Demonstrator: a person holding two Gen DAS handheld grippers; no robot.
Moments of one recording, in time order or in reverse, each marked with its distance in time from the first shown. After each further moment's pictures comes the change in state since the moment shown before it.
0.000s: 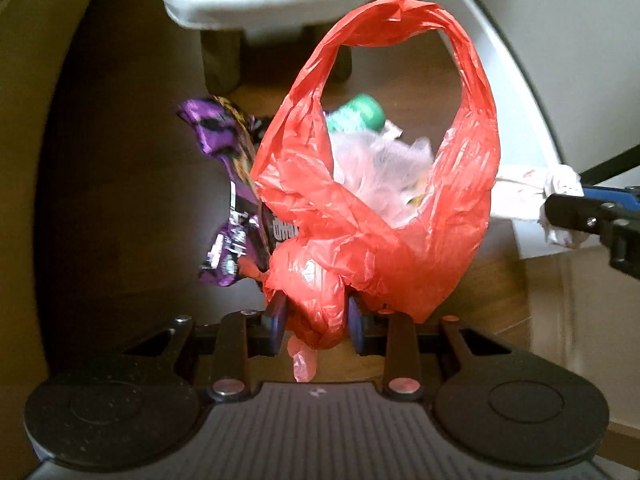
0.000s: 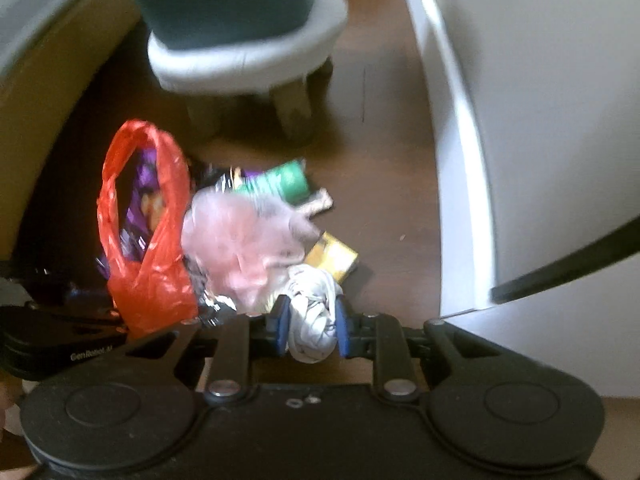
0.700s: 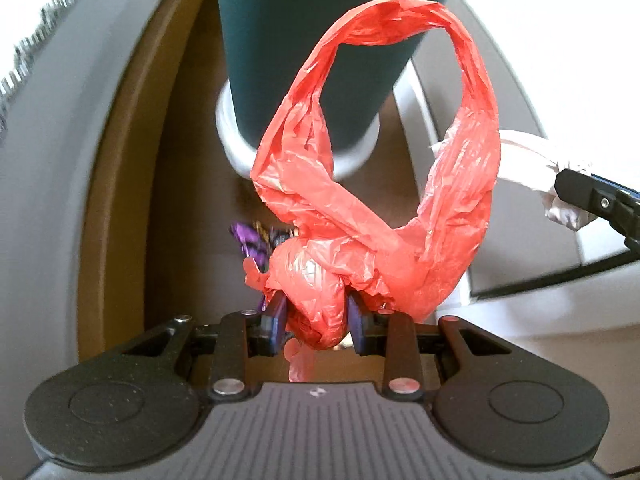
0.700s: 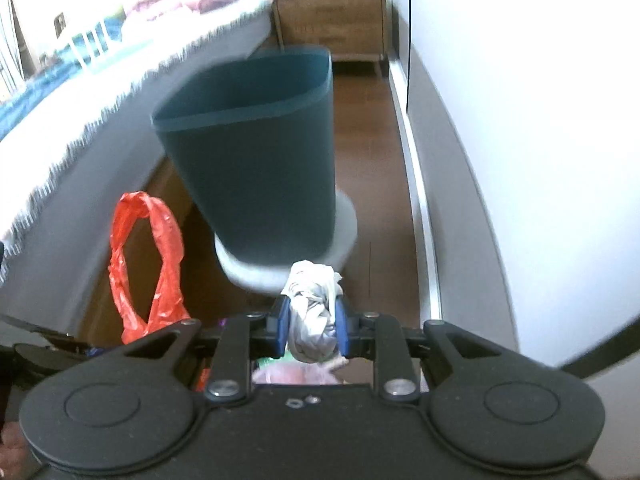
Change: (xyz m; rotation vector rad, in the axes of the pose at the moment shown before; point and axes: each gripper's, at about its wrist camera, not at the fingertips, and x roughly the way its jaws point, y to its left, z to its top) left arm -0.216 0.033 0.061 -0.132 -0.152 -0.060; right arm -0.206 0.011 0.102 -0.004 -0.333 0.044
